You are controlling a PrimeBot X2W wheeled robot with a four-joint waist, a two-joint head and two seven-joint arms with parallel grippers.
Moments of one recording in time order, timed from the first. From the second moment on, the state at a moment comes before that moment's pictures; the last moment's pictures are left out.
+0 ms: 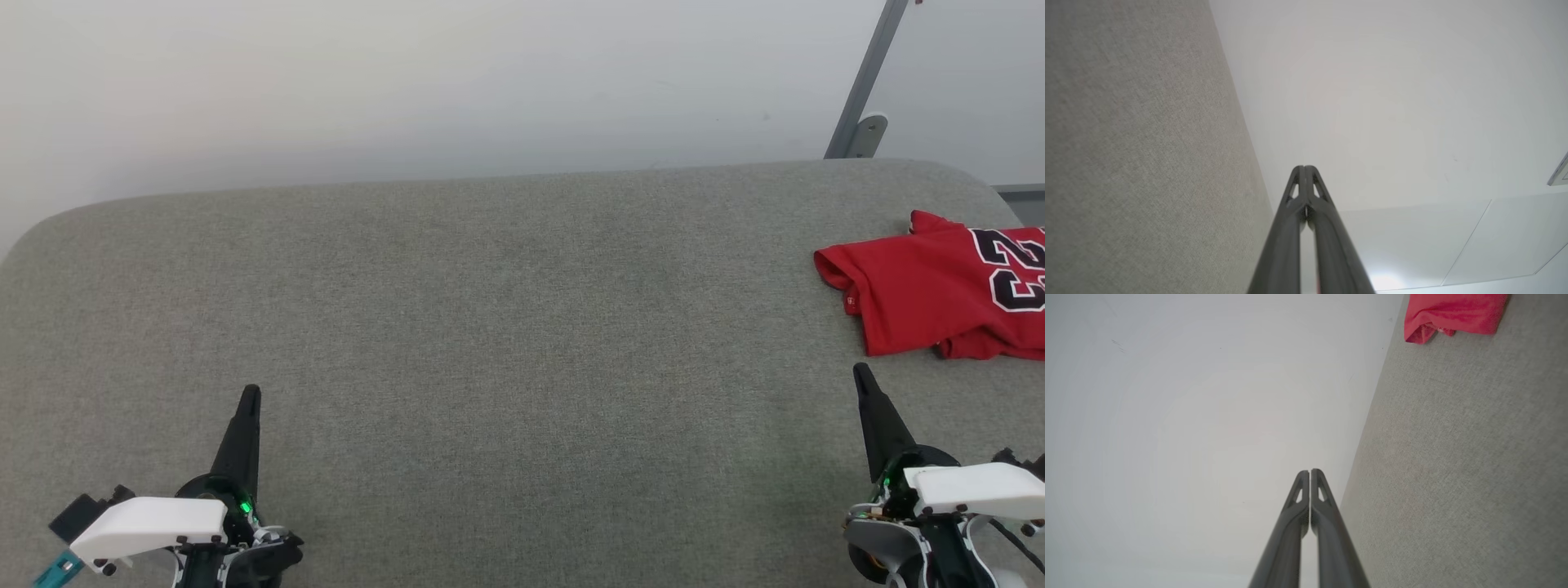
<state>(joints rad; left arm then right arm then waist) -0.08 0.06 0.11 0.23 -1.52 -0.13 0.09 -0.09 -0.06 -0.11 0.25 1.52 0.13 0.09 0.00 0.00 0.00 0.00</state>
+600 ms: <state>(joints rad) -0.10 0.05 0.11 0.25 -1.61 -0.13 0.11 -0.11 -0.05 -0.11 0.25 1.61 0.13 0.11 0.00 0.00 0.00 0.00</state>
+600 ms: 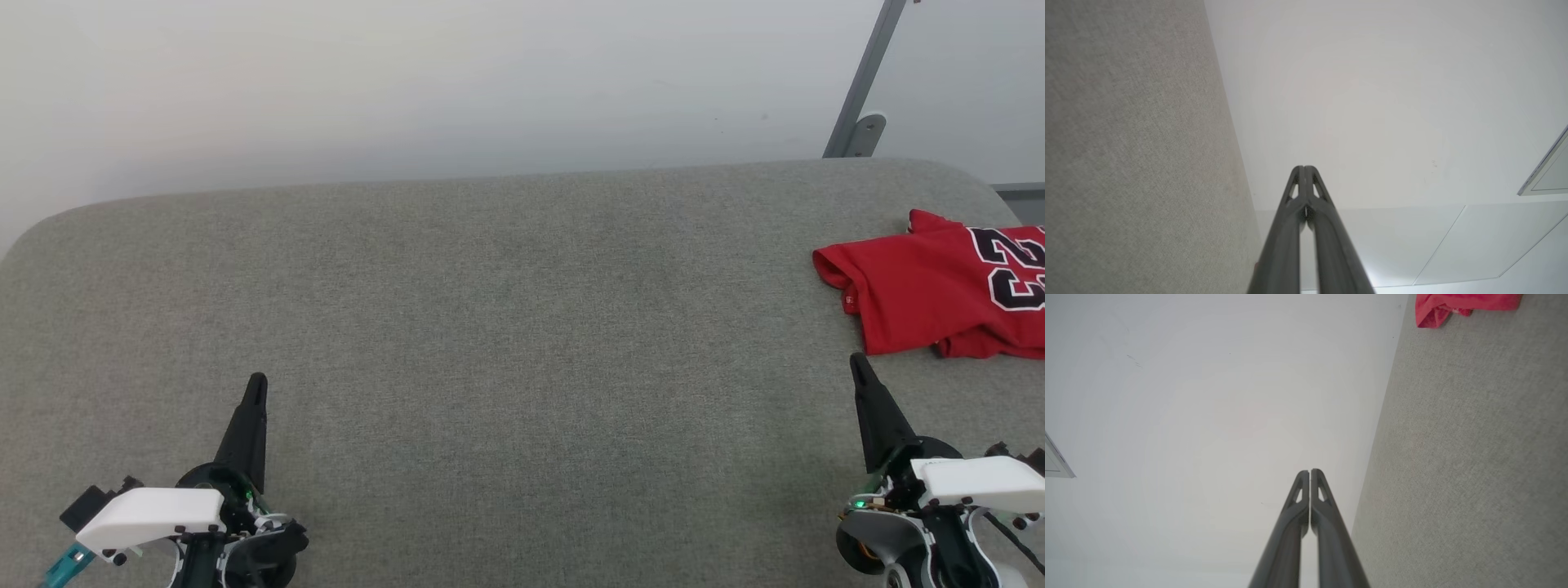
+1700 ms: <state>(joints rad) -0.10 0.05 0.11 0.25 -1.61 -0.13 0.11 -0.11 -0.05 -0.11 0.25 1.61 0.13 0.11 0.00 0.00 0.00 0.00</state>
